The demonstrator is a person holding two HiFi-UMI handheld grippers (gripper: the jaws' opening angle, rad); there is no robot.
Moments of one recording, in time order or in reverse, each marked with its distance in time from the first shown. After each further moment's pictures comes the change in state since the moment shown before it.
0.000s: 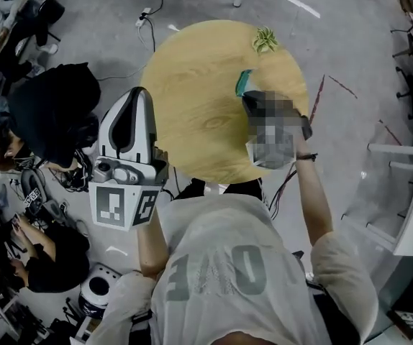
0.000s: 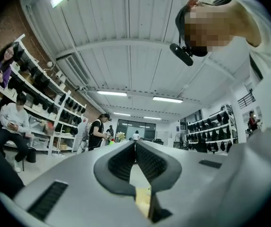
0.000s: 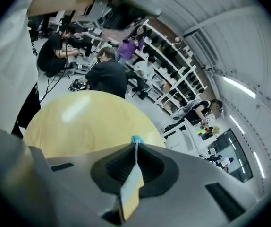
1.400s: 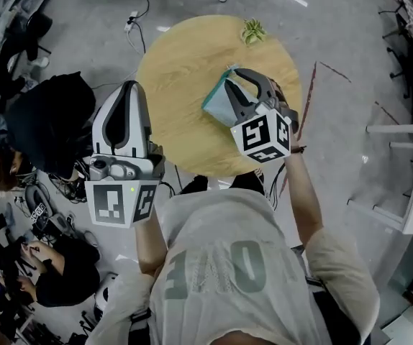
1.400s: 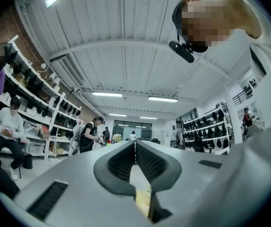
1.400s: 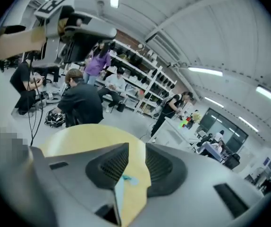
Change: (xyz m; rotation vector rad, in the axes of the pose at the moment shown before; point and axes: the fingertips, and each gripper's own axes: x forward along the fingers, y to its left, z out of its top) left arm 0.001 0.000 0.011 0.044 -0.002 -0.044; right arm -0.029 -0.042 0.054 0.360 -0.107 -0.167
